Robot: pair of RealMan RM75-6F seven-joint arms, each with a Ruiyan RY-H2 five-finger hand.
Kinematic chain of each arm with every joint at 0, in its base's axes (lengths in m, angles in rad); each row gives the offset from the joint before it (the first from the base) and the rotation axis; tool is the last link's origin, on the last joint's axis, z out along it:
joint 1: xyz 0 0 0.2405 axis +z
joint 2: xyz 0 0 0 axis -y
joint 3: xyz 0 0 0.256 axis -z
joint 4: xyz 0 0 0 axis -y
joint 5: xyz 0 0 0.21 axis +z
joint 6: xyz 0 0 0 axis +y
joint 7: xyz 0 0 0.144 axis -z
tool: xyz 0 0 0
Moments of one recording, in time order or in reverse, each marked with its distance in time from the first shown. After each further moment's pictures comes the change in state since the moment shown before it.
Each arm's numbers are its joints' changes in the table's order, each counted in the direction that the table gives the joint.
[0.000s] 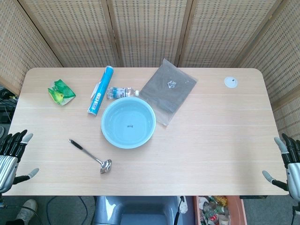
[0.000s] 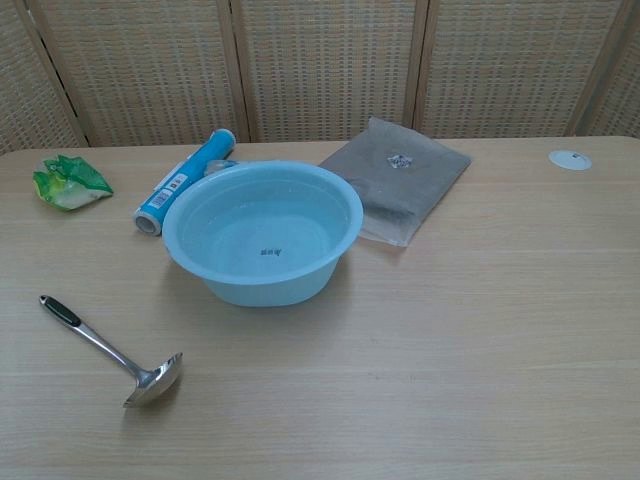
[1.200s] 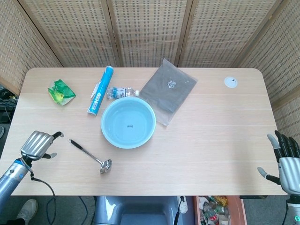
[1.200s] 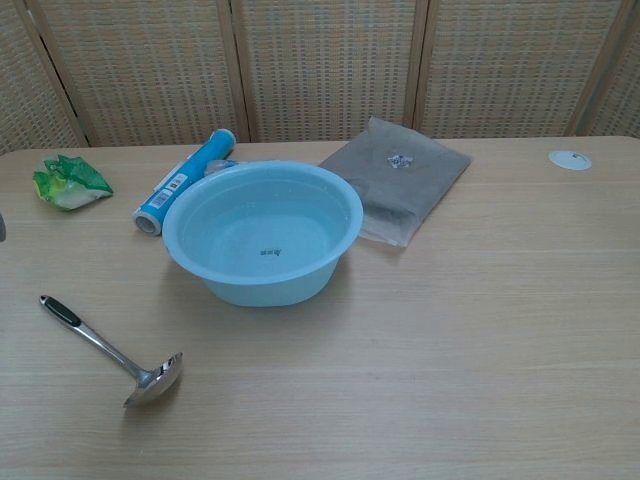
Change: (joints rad) left arm -0.348 0.217 0.030 -0.493 -0.017 -0.504 0.110; right arm 0.043 0.037 -0.019 0.007 0.064 -0.084 0.088
